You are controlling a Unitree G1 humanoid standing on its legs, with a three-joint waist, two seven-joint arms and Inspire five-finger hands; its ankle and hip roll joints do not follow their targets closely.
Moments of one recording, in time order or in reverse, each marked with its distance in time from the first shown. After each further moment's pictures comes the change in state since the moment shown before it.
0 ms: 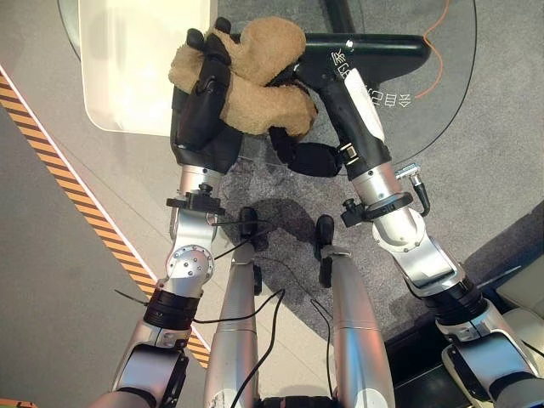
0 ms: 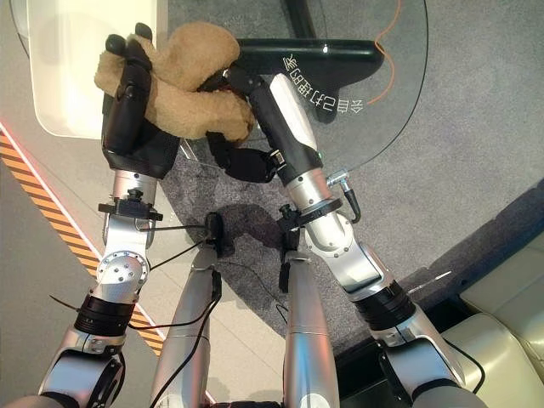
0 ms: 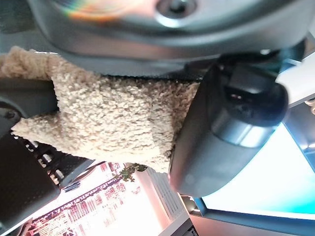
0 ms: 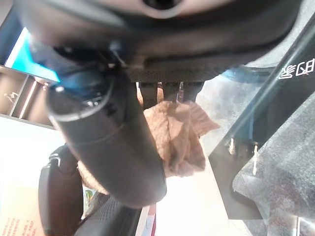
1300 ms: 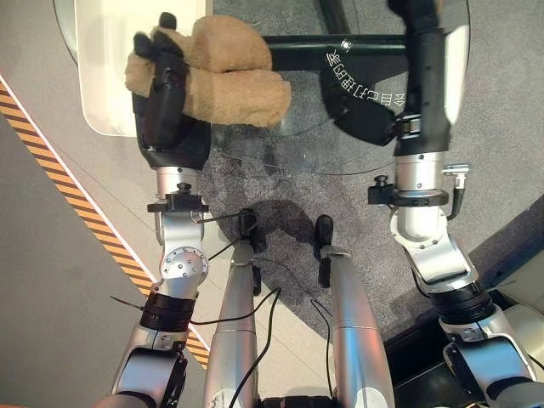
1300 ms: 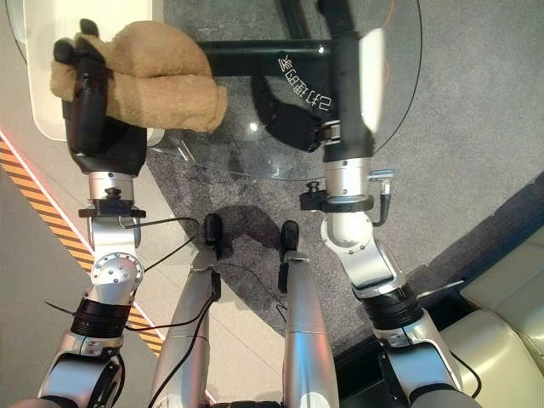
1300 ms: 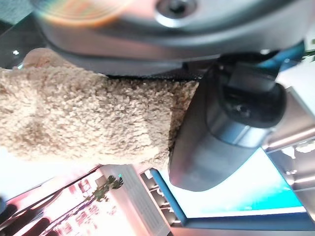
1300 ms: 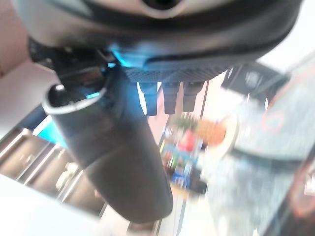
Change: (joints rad) left arm 0.045 -0.002 0.089 0.000 0.011 -0.151 0.044; right arm 0.070 0.032 -0.205 -0.011 -0.080 -0.074 -0.365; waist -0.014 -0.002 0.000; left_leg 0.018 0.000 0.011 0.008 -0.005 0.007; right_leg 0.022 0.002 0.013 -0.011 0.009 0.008
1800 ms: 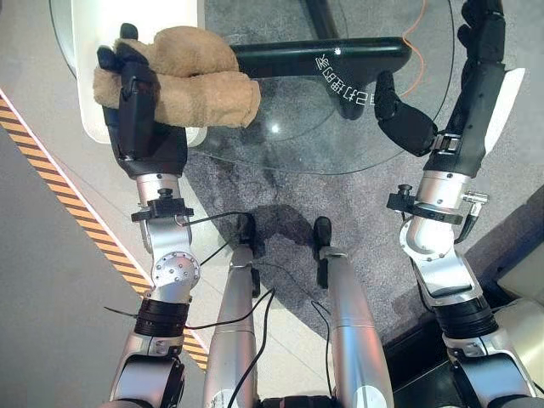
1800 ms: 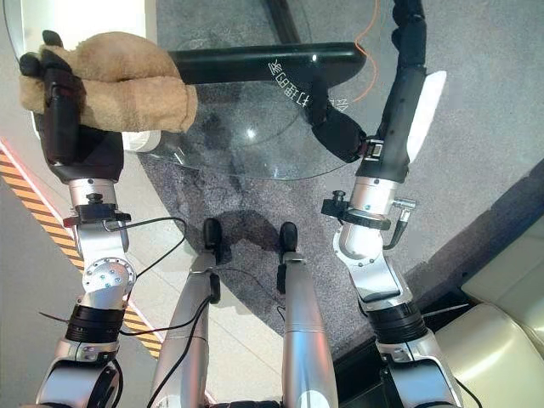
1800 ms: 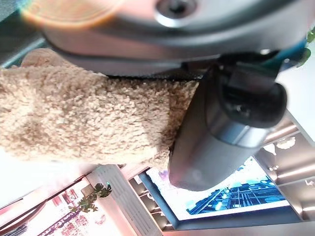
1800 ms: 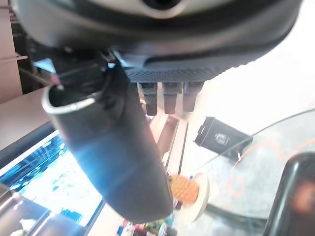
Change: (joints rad) left arm 0.016 0.001 0.030 0.000 0.001 -0.056 0.014; right arm 0.076 0.019 -0.030 0.048 -0.006 0.006 -0.172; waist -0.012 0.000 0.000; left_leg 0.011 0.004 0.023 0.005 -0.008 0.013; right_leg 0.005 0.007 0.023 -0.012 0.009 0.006
